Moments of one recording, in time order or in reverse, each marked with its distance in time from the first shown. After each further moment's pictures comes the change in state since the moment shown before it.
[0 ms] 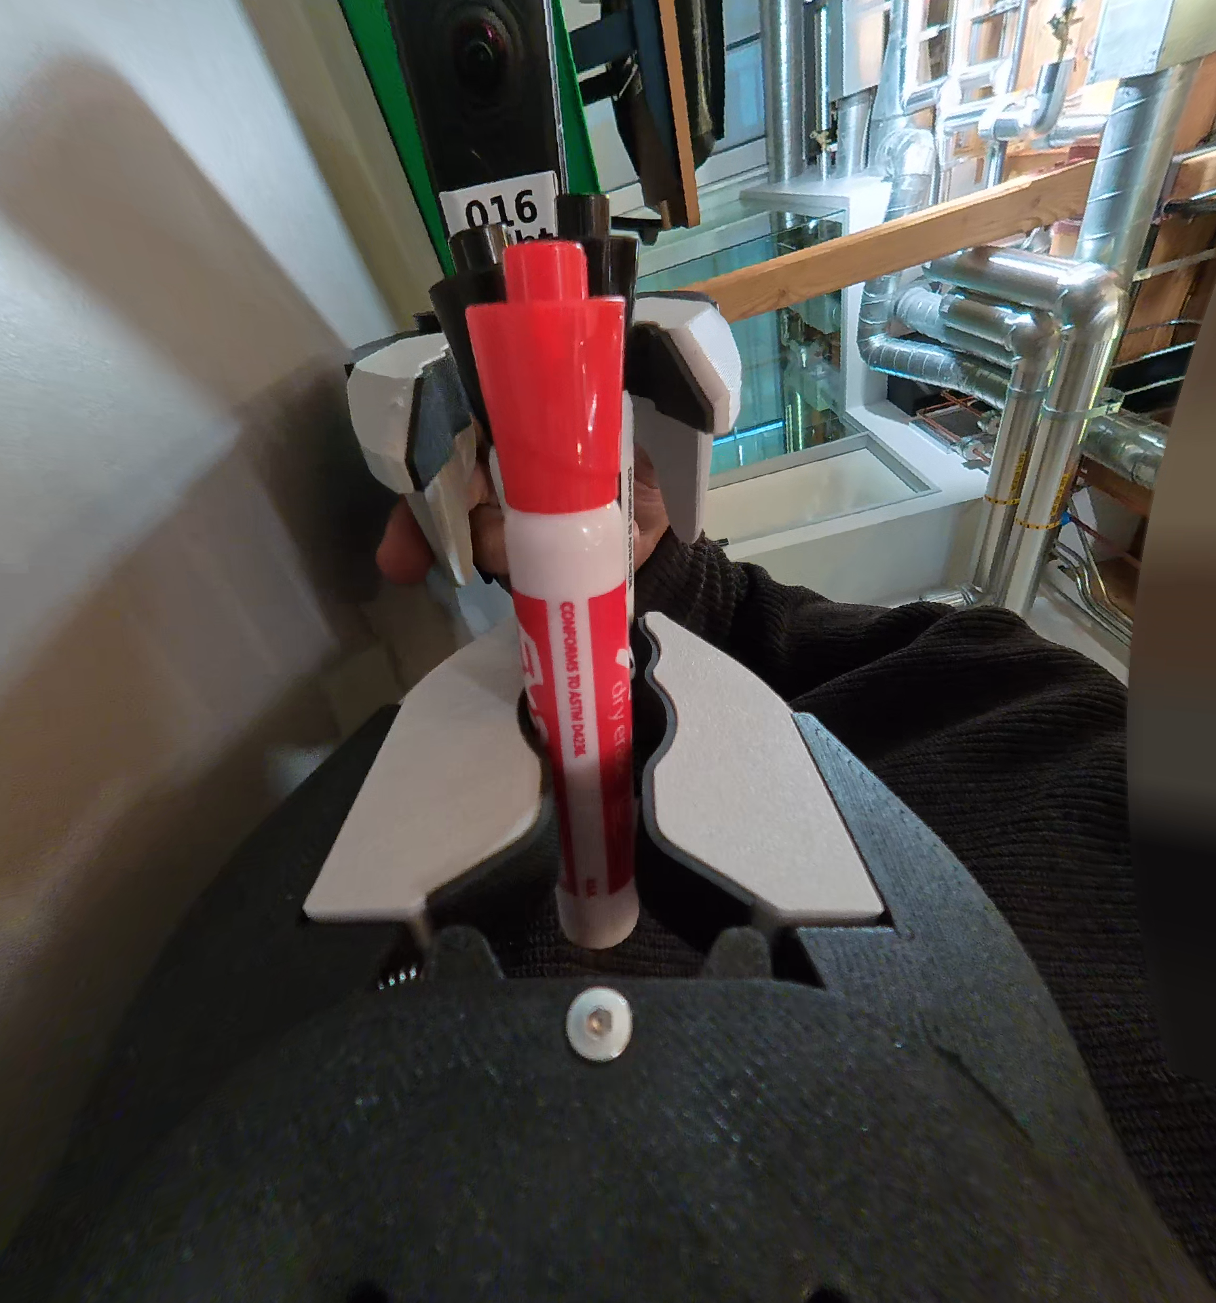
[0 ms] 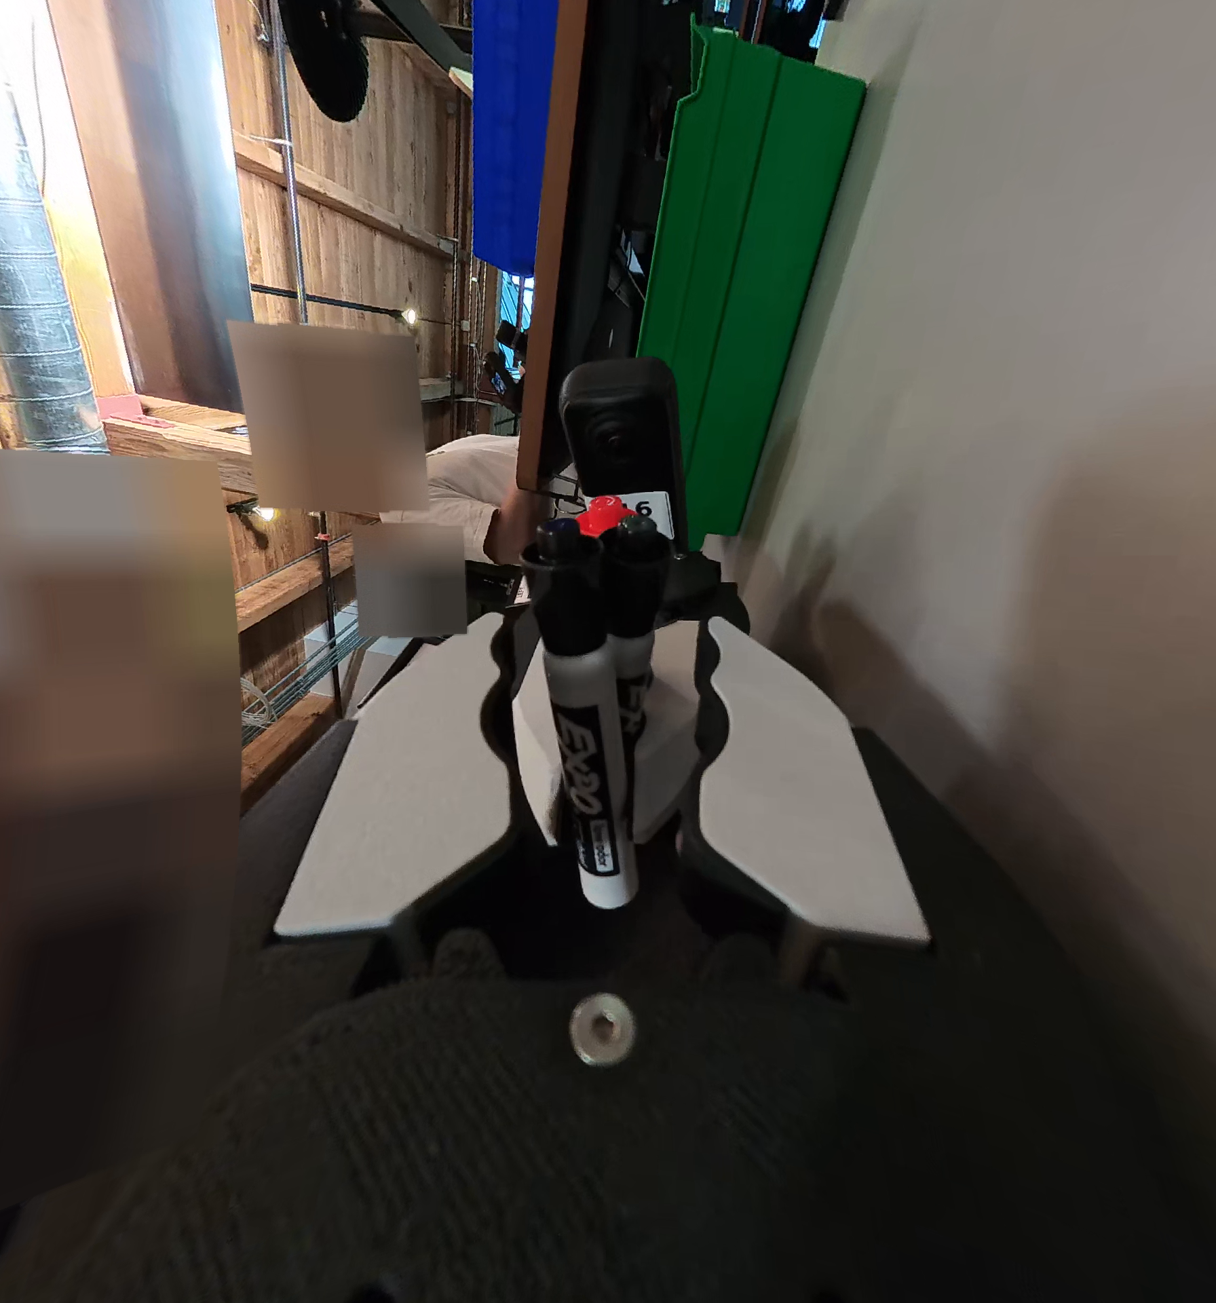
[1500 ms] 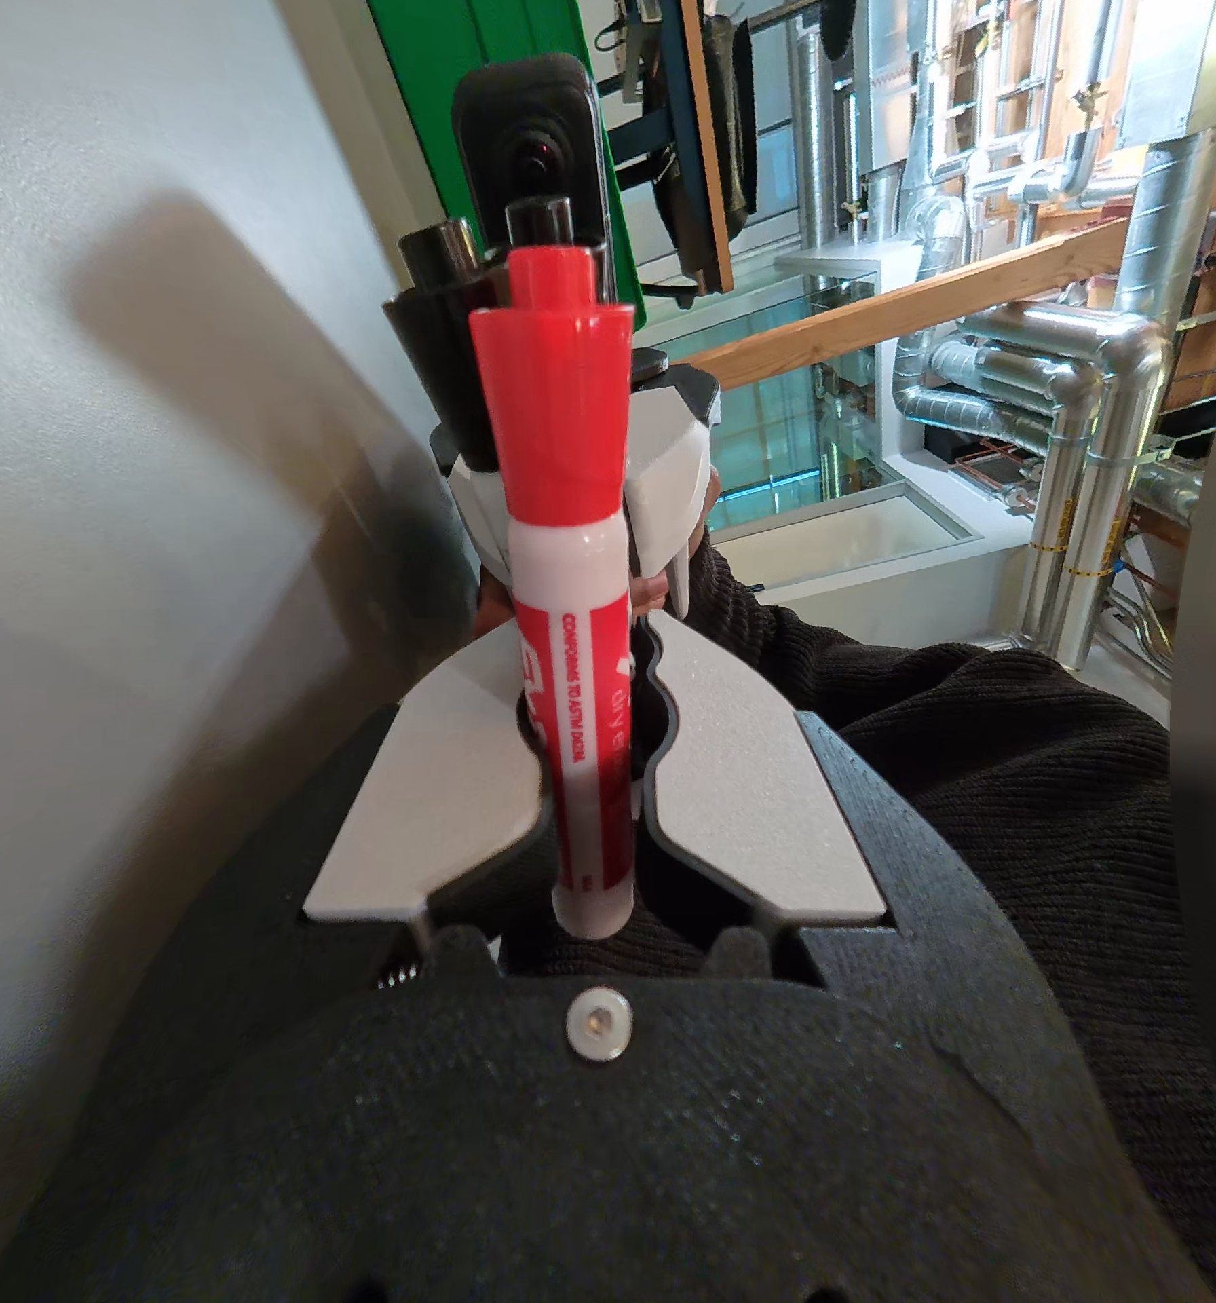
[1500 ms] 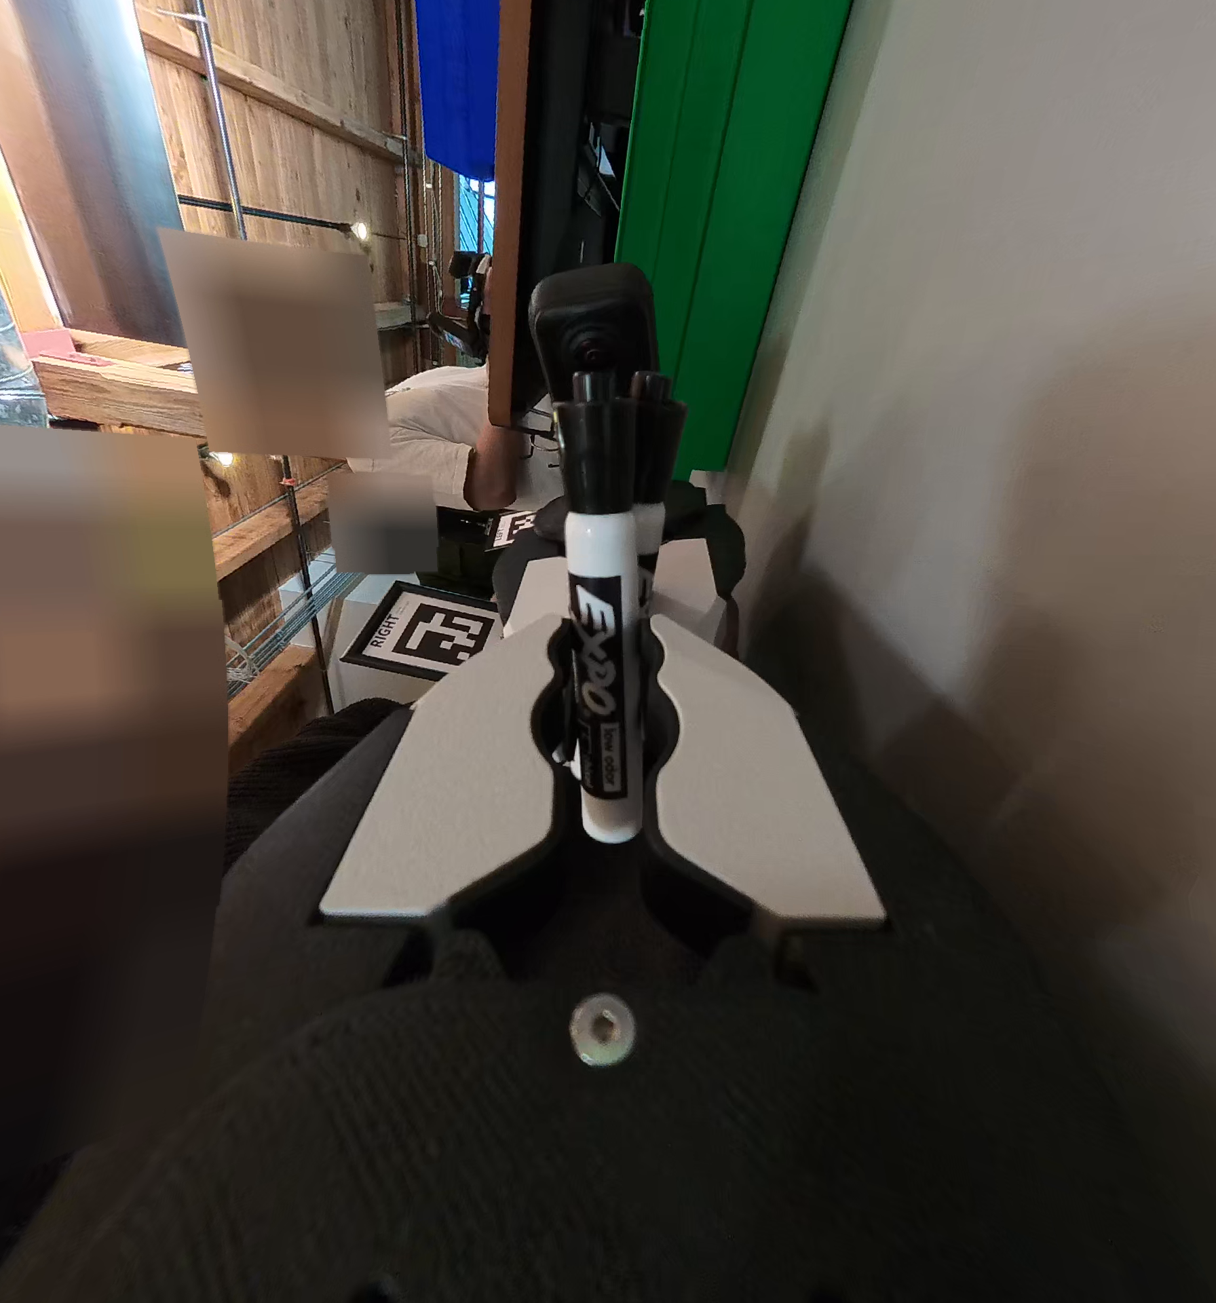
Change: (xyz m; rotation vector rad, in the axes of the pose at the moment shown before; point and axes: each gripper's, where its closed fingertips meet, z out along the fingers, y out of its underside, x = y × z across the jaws) left arm -0.007 -0.013 -0.006 0.079 -0.062 0.021; right arm 0.003 0.015 0.002 -0.111 0.045 0.017
